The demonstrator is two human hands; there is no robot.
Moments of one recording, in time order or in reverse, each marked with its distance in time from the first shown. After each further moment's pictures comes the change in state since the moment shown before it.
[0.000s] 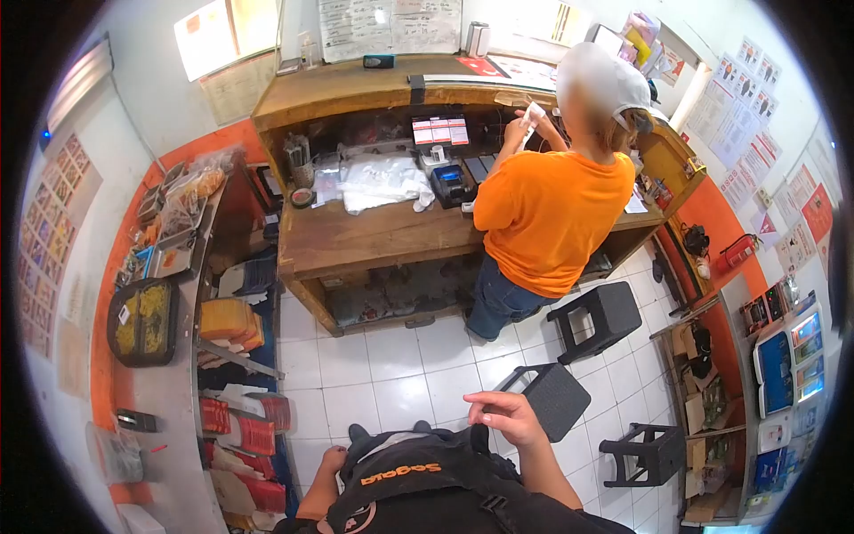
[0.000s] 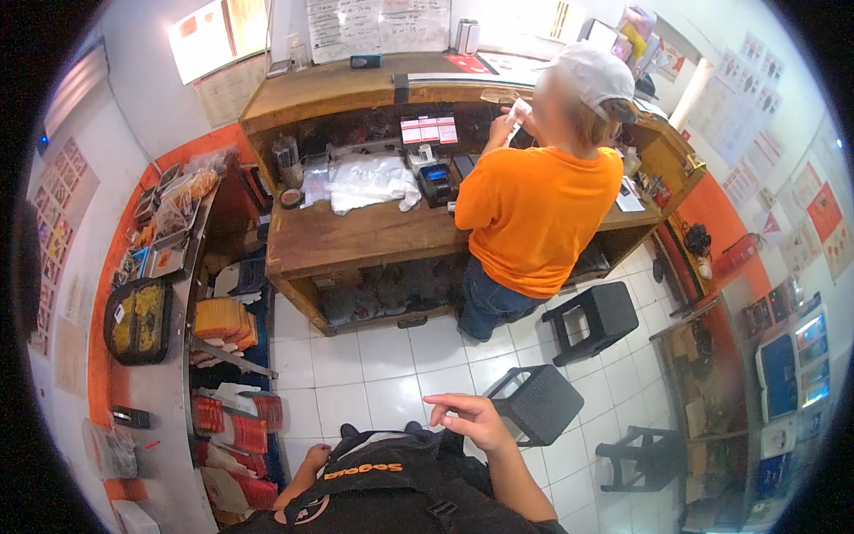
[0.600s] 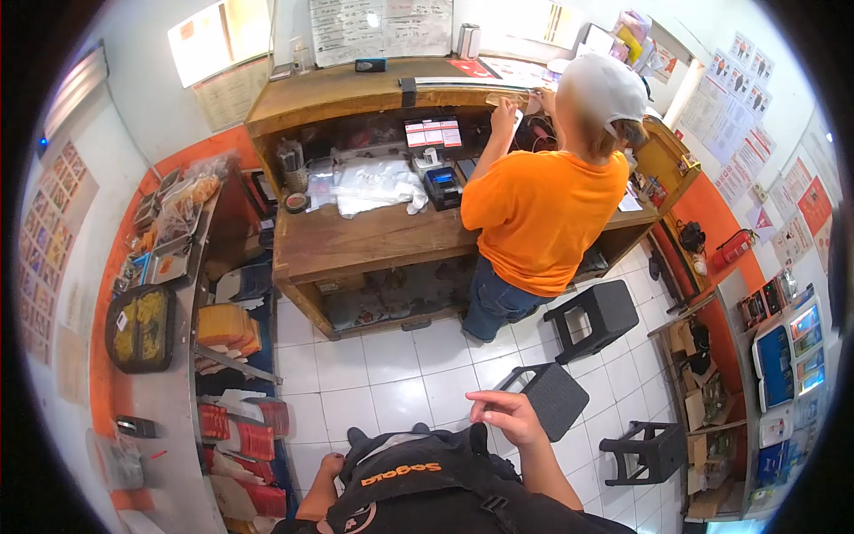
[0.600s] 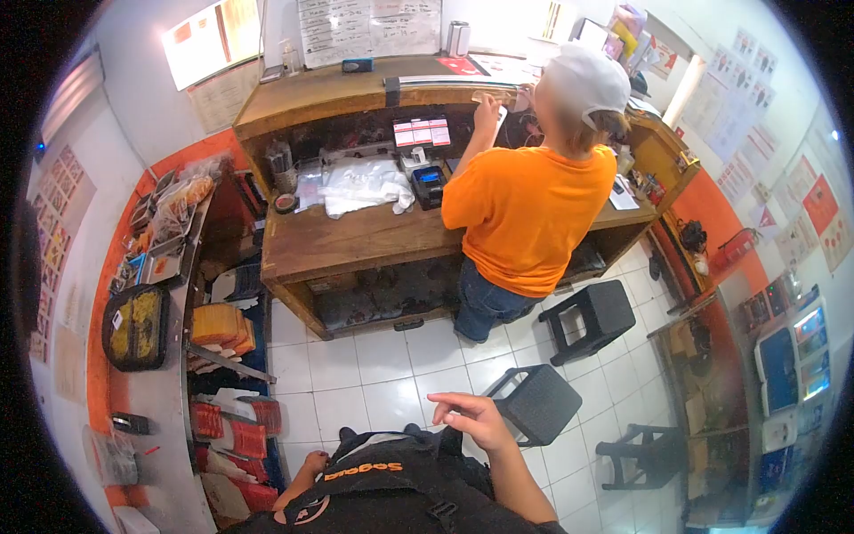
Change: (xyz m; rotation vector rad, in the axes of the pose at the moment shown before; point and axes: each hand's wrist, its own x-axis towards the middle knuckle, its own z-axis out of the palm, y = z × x) left_hand 0.012 -0.019 0.007 0.094 -0.046 -0.001; right_hand -0.009 0.000 -0.008 -0.036 0.071 -0.007
